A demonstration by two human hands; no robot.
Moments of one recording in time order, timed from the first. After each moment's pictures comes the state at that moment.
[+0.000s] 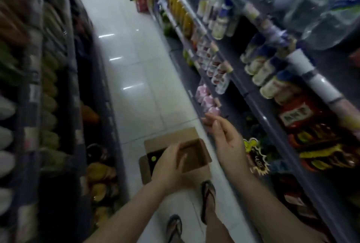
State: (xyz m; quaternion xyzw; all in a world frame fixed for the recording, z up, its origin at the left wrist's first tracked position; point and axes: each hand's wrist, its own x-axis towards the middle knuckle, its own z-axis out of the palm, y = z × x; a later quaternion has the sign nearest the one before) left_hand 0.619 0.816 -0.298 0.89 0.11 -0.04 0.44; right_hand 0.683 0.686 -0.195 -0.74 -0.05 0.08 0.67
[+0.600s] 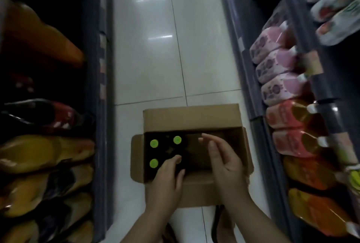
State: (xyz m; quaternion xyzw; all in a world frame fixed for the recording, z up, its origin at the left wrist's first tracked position) left_hand 0.645 0.817 -0.693 0.83 0.33 -0.12 0.43; right_hand 0.751 0.717 -0.627 -0.75 -0.02 0.28 0.60
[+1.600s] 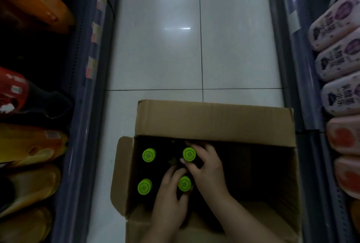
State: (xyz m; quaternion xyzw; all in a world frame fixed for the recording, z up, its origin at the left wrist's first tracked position) left_hand 0.643 0.814 -0.872 0.78 0.40 -0.10 0.47; right_hand 0.759 0.762 -0.876 -0.82 -0.17 0.29 0.46
